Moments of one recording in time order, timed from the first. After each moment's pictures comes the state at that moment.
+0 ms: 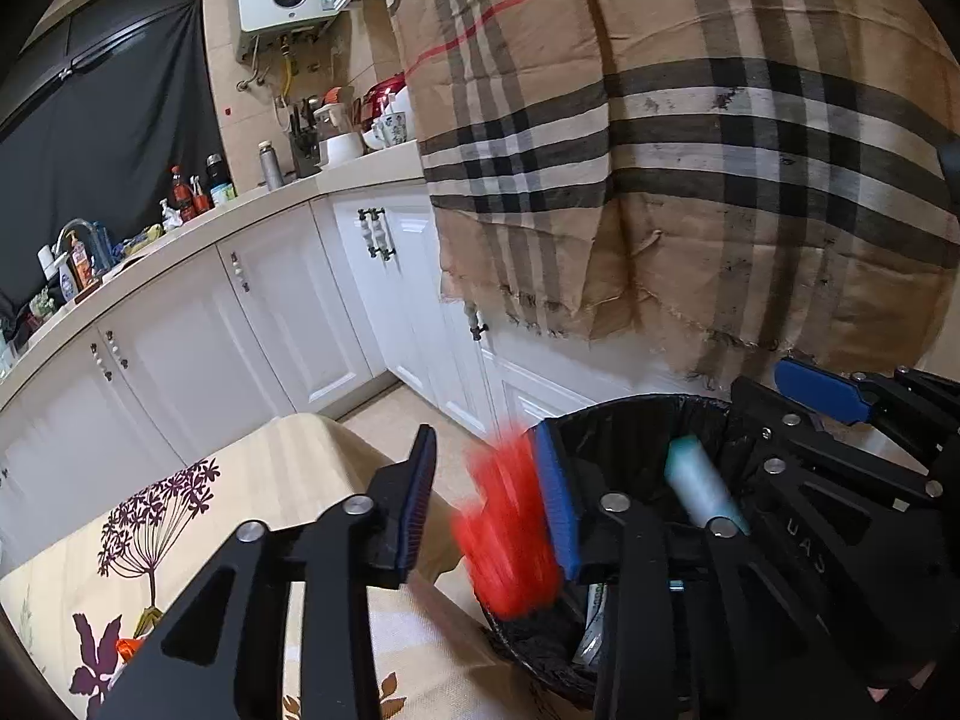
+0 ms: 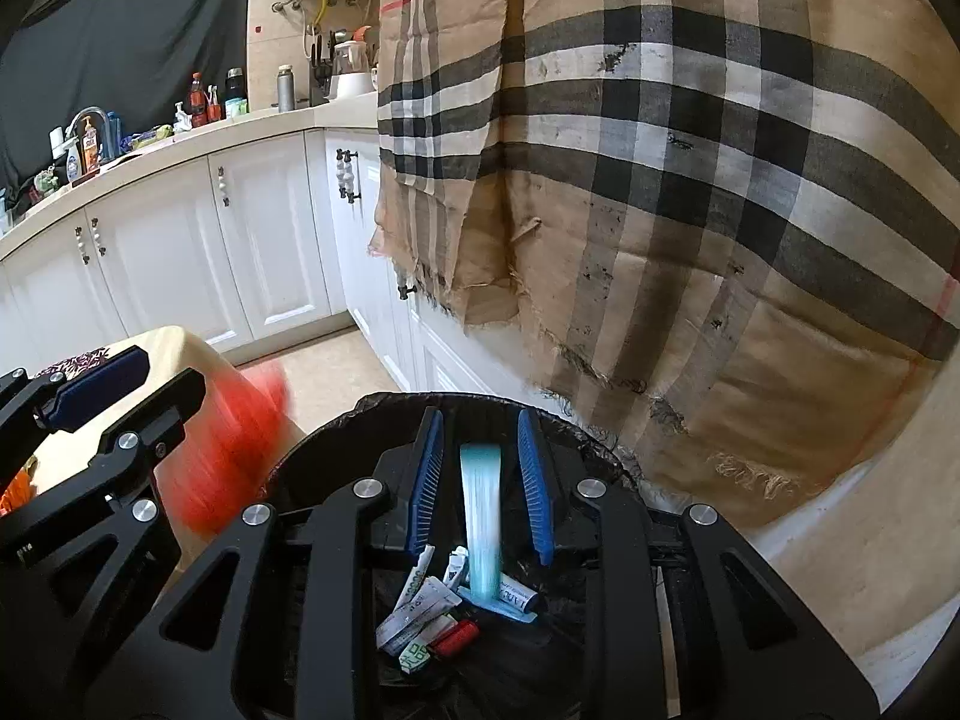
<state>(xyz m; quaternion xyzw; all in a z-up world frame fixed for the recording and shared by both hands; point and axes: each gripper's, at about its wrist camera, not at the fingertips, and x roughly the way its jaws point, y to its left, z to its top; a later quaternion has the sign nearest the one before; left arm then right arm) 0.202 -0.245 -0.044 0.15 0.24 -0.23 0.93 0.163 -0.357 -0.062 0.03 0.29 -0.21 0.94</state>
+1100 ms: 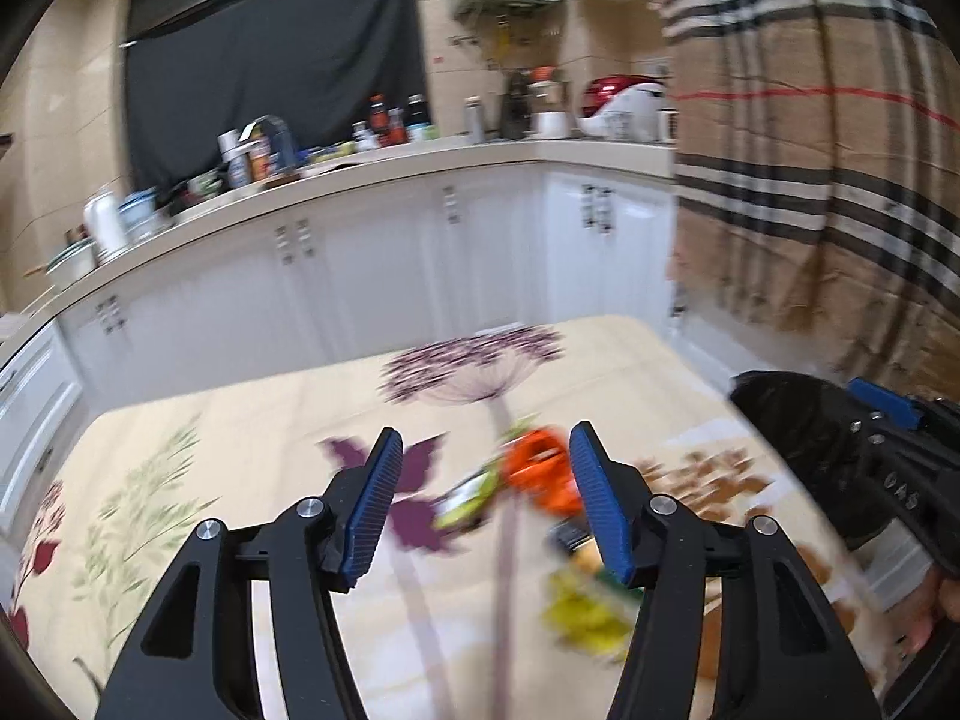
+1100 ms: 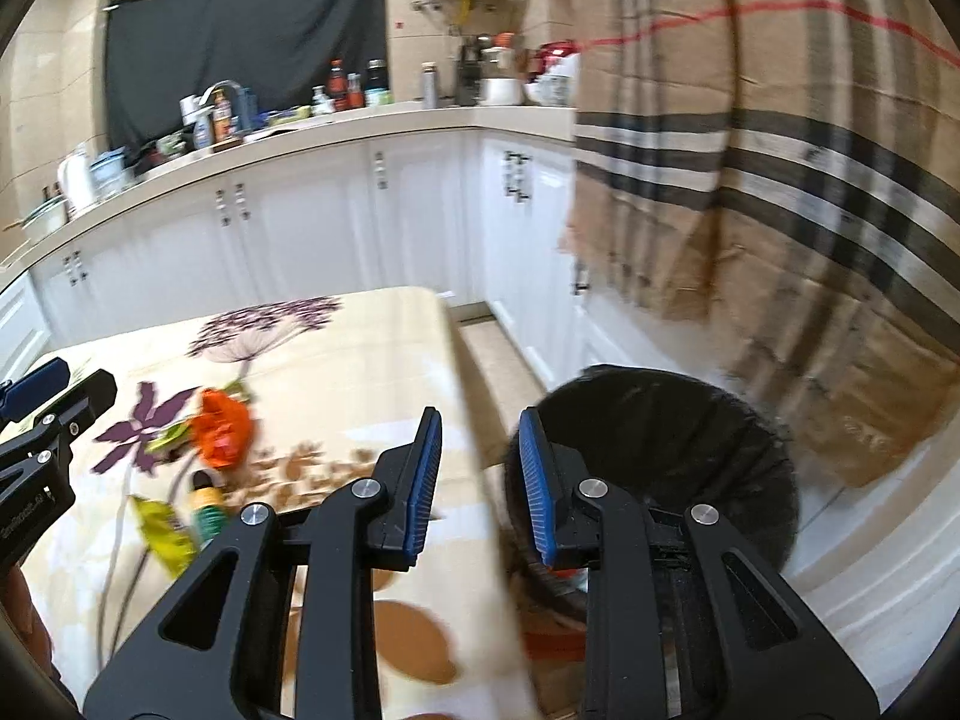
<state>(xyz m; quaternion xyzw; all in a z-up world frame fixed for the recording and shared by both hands) 0.135 -0.015 -0.015 0.06 0.27 -0.05 0.96 0.125 -0.204 -0.043 0.01 0.29 -0.06 0.96</state>
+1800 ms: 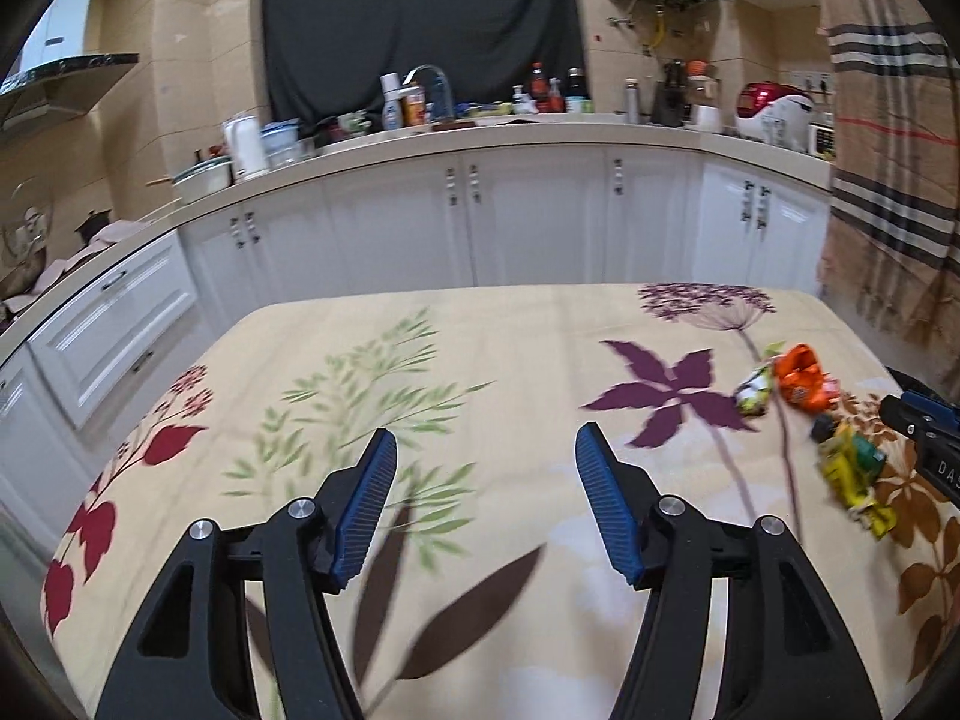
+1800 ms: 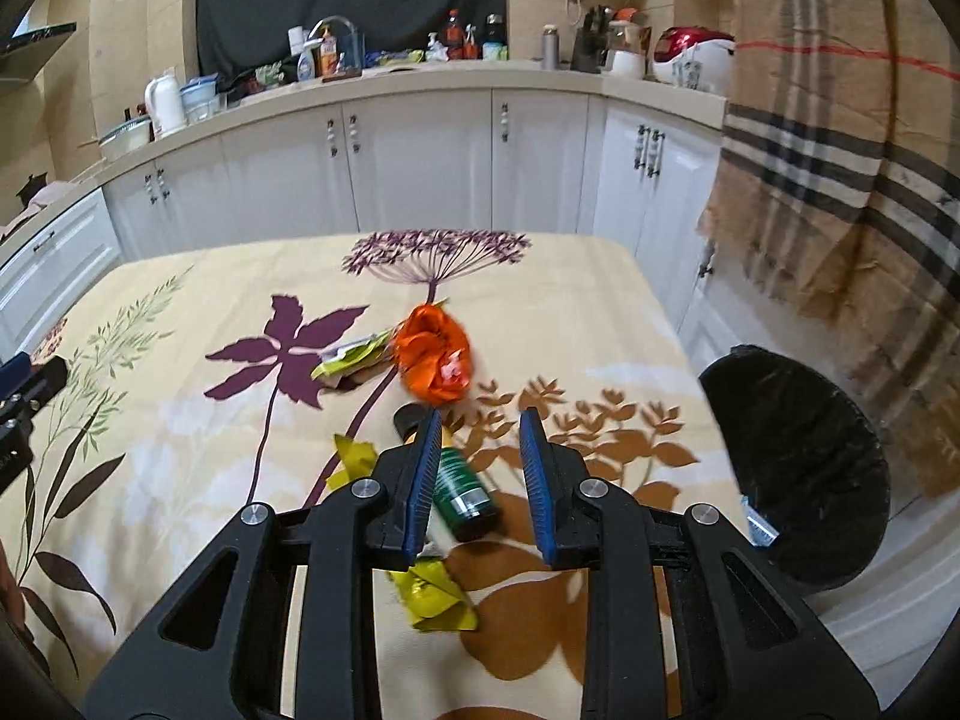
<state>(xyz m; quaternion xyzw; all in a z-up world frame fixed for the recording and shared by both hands) 0.078 0.137 -0.033 0.02 0.29 0.10 0.95 0.125 -0.093 -0.068 -0.04 0.34 0.04 0.94</state>
